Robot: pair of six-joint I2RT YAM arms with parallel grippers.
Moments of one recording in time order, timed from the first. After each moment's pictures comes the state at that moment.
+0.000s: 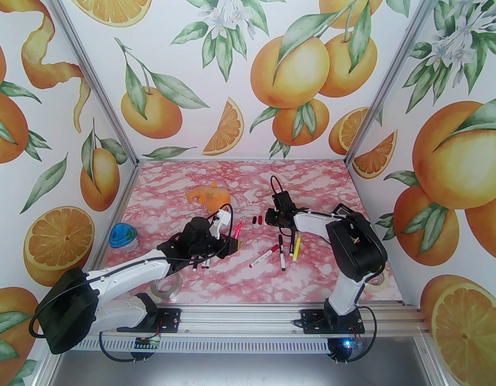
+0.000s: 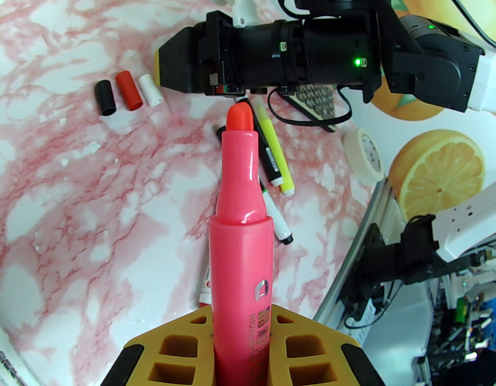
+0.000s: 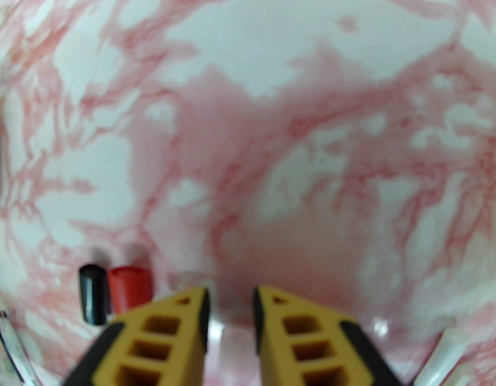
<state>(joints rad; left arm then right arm) -0.75 1.24 0.57 0.13 0.39 -0.57 0.40 1.82 0.97 -0.12 -0.01 0.54</state>
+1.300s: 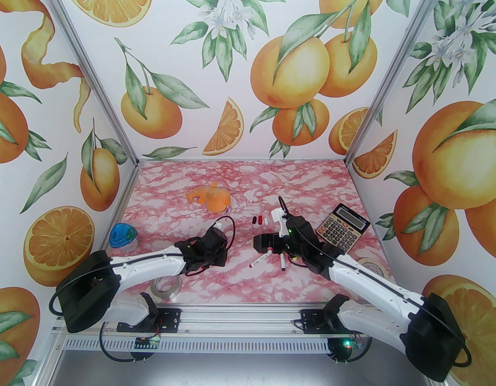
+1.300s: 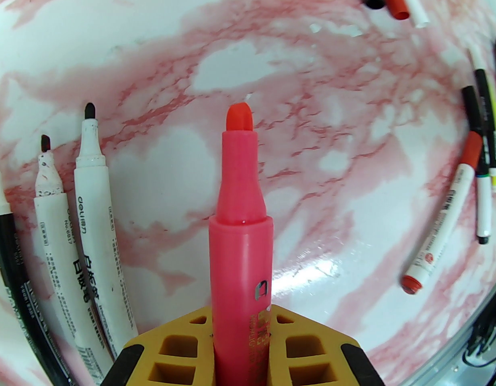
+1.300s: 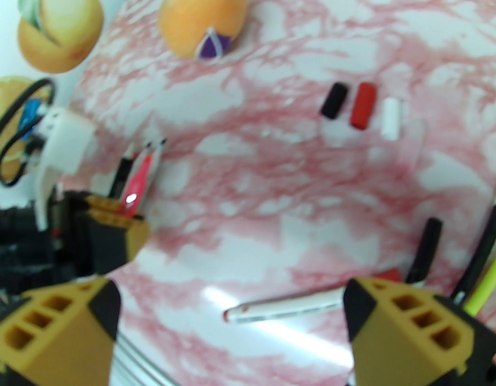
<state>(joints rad) -0.88 1.43 0.66 -0.29 -0.13 -0.72 0.62 1.05 0.56 -0.18 -0.27 0.53</state>
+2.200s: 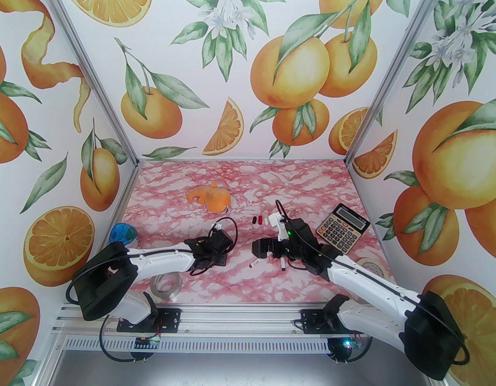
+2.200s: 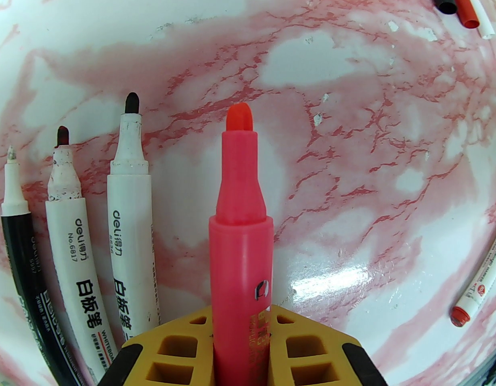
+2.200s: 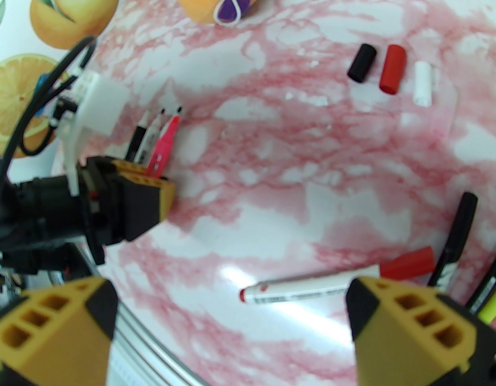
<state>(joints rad) -0.90 1.53 0.70 -0.34 -0.24 -0.76 0.62 1.07 0.54 -0.17 -0.32 0.54</state>
